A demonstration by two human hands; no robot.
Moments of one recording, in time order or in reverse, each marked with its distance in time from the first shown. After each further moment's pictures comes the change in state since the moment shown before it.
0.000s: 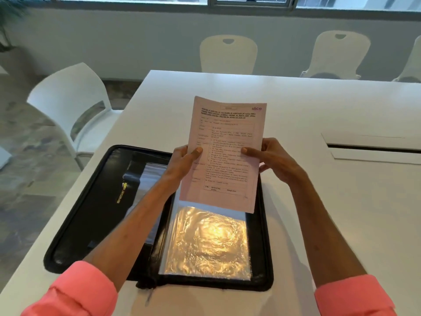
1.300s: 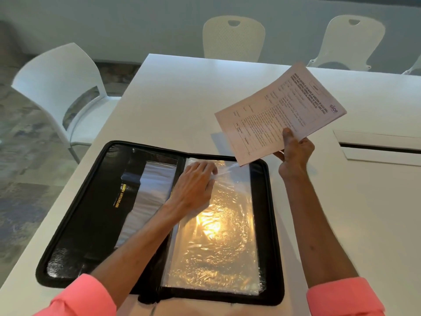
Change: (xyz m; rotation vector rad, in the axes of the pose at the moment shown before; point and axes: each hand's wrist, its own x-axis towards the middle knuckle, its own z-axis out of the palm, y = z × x) left_hand 0.004 -0.081 0.006 1.072 -0.044 0.578; right_hand 0.045 0.020 0.010 0.492 0.872 0.048
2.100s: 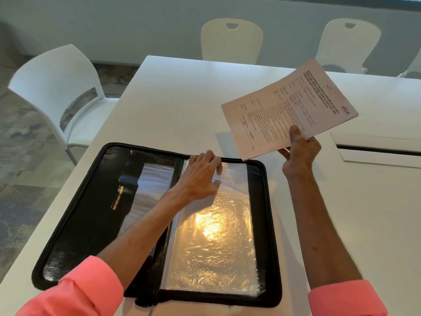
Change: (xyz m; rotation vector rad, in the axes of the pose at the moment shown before) left_hand 0.035 0.007 -0.011 0.012 -0.111 0.057; right_hand 0.005 -0.018 -0.007 0.047 0.031 -0.018
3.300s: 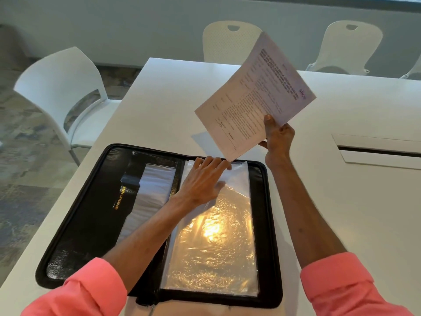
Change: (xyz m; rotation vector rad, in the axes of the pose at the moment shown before) left_hand -0.005 0.011 0.011 0.092 0.118 0.087; right_hand -0.005 0.013 0.054 -0.134 -0.197 -0.063
